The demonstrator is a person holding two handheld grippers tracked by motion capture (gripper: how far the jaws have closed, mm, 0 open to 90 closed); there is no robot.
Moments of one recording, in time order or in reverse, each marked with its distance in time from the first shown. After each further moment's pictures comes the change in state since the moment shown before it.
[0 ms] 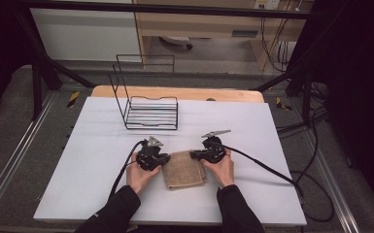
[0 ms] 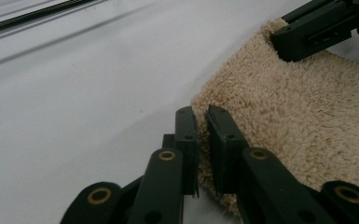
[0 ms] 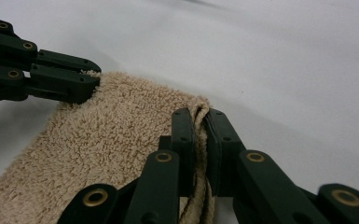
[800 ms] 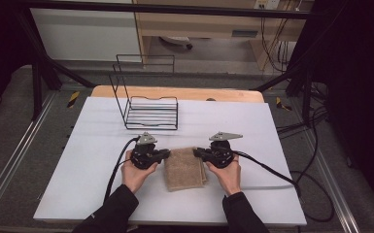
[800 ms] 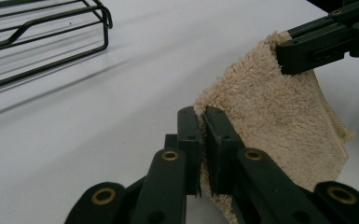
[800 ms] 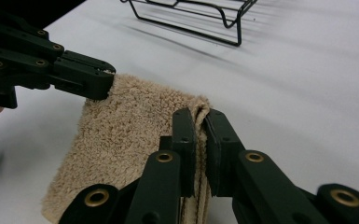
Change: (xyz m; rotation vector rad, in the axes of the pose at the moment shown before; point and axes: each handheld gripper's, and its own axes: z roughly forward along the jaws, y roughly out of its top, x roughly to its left) left arm -0.007 0.011 -0.037 -0.138 -0.084 0.006; right arm 0.024 -0.005 -0.047 -0.182 0.001 -0.081
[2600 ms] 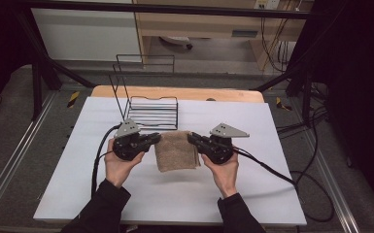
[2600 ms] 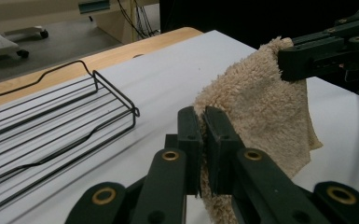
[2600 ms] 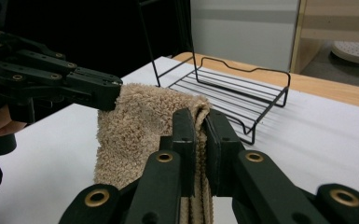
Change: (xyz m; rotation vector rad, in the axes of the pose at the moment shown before) left arm -0.001 0.040 -0.069 -0.185 0.025 0.116; right arm 0.045 0.040 -0.034 -0.279 -0.004 -0.096
